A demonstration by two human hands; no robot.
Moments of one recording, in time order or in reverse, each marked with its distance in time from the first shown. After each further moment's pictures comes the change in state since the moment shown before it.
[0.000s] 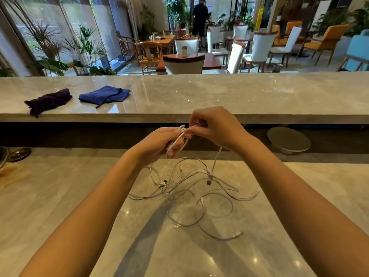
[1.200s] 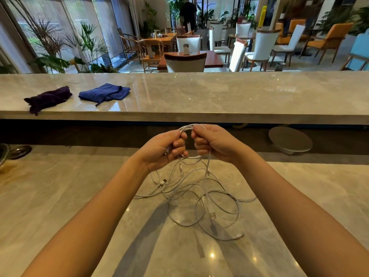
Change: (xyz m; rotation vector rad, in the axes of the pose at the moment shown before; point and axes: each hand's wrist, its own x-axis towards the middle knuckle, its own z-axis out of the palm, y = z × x) left_hand 0.008 -0.022 0.008 -0.559 -0.017 -0.046; right_hand -0.013 0.023 0.036 1.295 -0.285 0.529
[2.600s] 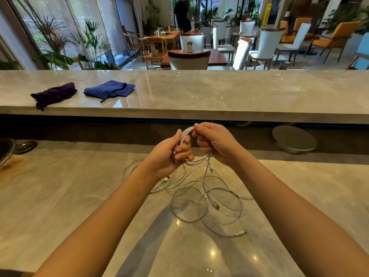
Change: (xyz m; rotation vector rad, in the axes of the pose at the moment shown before) left_hand -0.017 -0.019 0.016 -0.159 0.047 0.033; right_hand -0.002 0.012 0.014 0.017 0.116 -0.129
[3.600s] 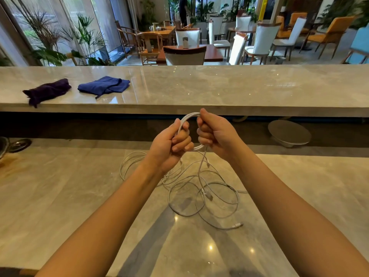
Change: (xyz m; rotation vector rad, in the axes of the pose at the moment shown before) left_hand 0.005 -0.003 0.017 -0.147 -0.055 0.161; right_hand -0.005 -0.003 0.001 0.271 0.022 -0.052
